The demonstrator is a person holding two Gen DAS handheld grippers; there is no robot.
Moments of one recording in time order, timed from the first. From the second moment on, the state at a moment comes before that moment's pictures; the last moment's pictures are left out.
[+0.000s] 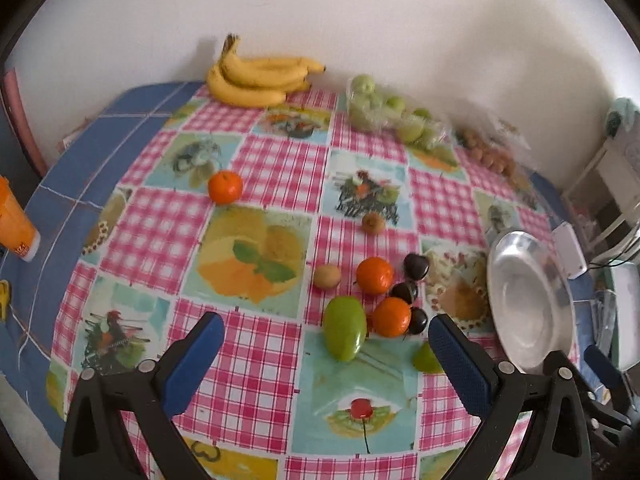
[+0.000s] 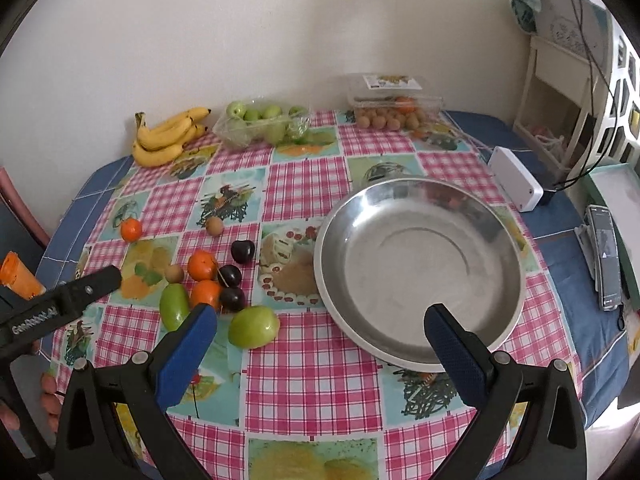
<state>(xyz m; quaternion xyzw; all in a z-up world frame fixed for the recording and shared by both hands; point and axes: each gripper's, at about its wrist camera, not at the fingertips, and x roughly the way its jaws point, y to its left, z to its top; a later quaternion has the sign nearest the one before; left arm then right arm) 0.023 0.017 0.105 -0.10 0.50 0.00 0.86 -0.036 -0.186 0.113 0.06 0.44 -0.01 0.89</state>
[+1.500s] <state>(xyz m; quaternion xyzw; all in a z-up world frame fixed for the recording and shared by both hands) 0.053 0.008 0.039 -0.14 0.58 -0.04 0.80 0.016 -0.129 0.048 0.01 0.55 0.09 0.83</state>
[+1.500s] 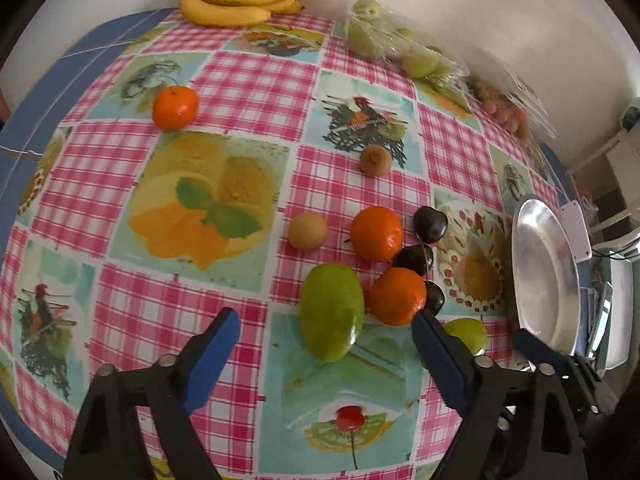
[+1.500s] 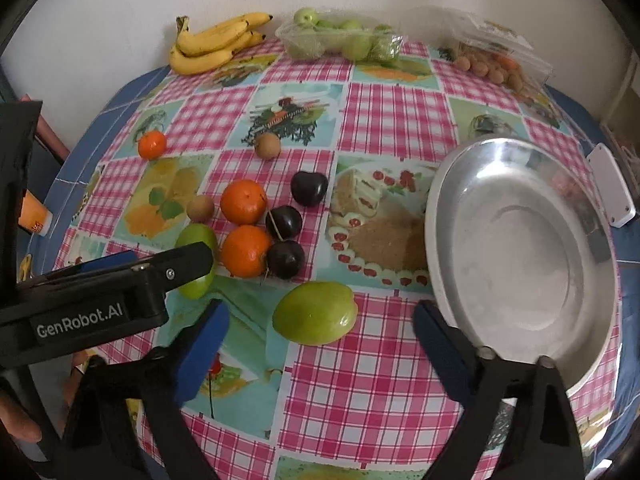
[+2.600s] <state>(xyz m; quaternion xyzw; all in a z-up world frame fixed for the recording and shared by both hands) 0.053 0.027 0.022 -0.20 0.59 -0.02 0.78 0.027 -0.138 0.015 0.05 0.57 0.09 0.81</state>
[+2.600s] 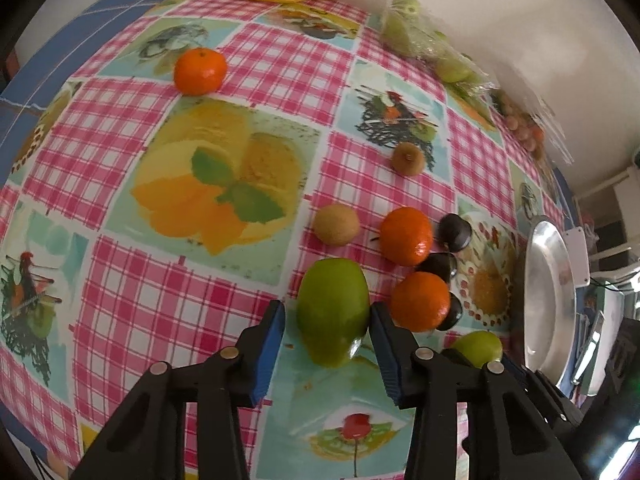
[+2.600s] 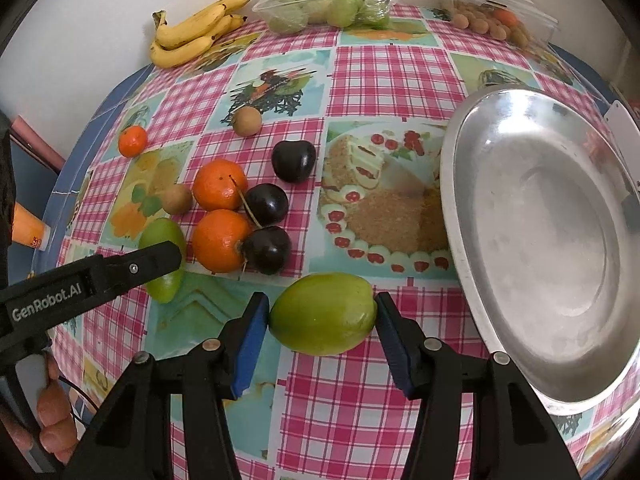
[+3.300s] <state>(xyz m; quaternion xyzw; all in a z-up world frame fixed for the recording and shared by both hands) 0.055 0.027 0.021 -0.19 0.58 -0.01 0.79 0.029 -0.137 0.014 0.05 0.57 0.09 0.81</state>
